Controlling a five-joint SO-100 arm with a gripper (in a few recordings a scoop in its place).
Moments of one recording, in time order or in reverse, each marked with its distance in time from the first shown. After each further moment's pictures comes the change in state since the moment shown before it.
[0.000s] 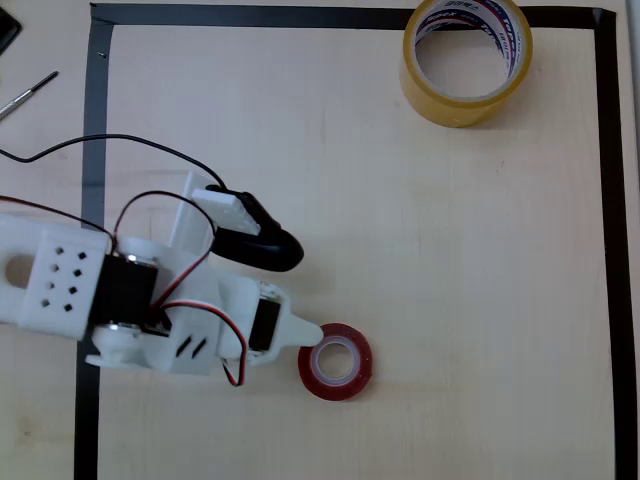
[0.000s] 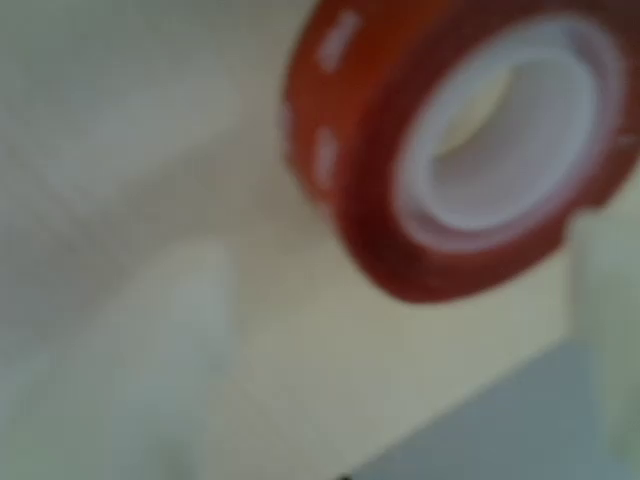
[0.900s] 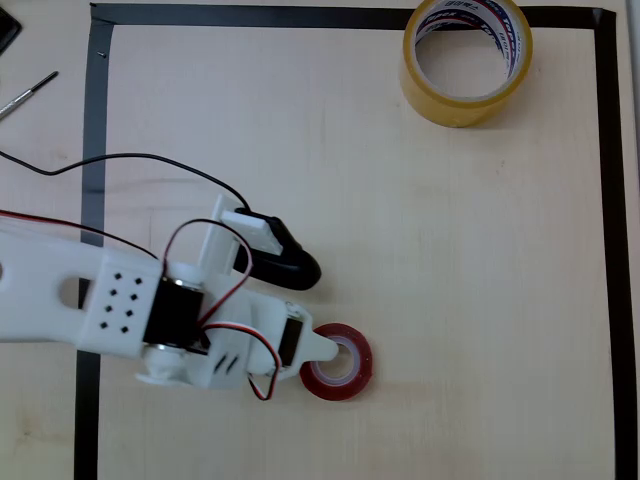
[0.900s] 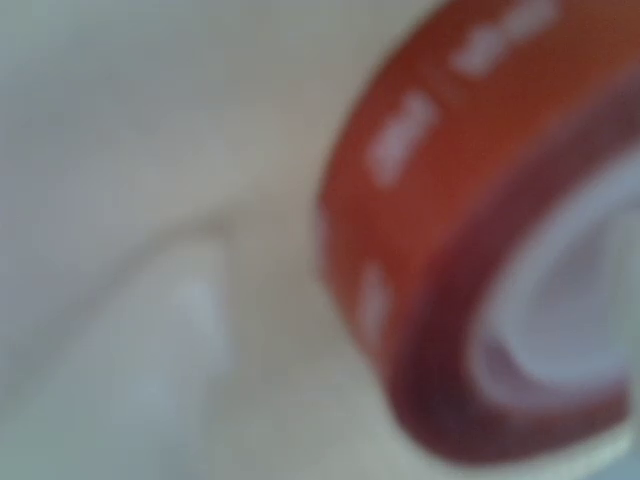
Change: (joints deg) arm 1.2 -13.4 -8.6 -1.3 0.0
